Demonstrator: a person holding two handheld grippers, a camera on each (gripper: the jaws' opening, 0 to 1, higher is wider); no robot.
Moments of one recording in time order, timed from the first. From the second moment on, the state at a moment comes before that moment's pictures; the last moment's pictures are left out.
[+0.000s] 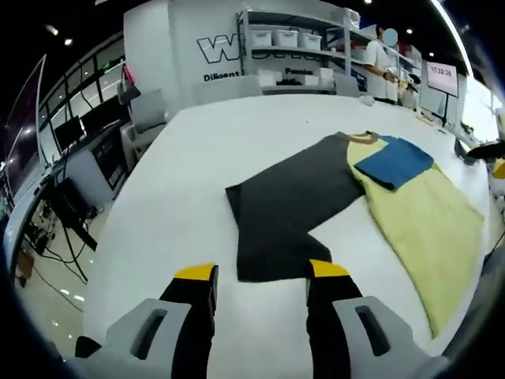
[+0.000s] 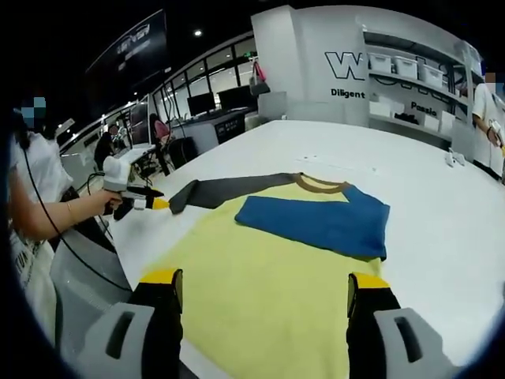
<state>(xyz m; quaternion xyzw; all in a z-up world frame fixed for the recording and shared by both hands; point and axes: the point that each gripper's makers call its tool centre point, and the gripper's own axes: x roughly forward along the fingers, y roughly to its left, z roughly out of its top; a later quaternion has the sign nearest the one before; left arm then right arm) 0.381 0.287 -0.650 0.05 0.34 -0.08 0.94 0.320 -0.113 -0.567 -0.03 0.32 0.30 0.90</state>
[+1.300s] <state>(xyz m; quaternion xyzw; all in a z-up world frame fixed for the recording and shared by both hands) 0.385 0.282 -0.652 0.00 0.36 -0.09 0.93 0.304 -0.127 -0.566 -0.03 0.34 0.29 0.90</state>
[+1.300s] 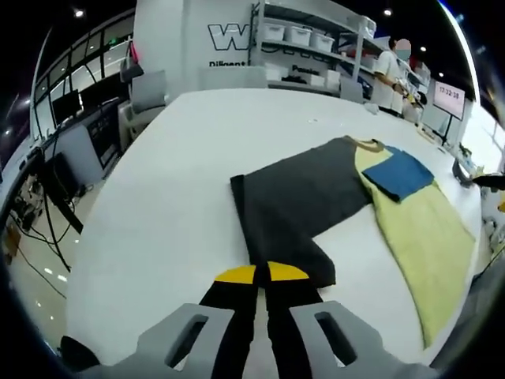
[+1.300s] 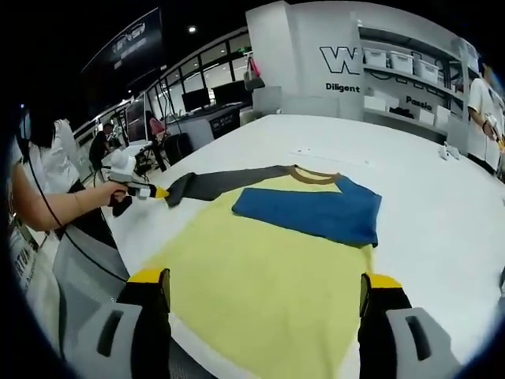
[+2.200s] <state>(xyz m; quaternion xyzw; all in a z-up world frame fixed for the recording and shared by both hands) 0.429 0.210 -0.573 0.06 0.33 -0.19 0.92 0.298 -0.129 -0.569 -0.03 0.35 0.29 0.89</state>
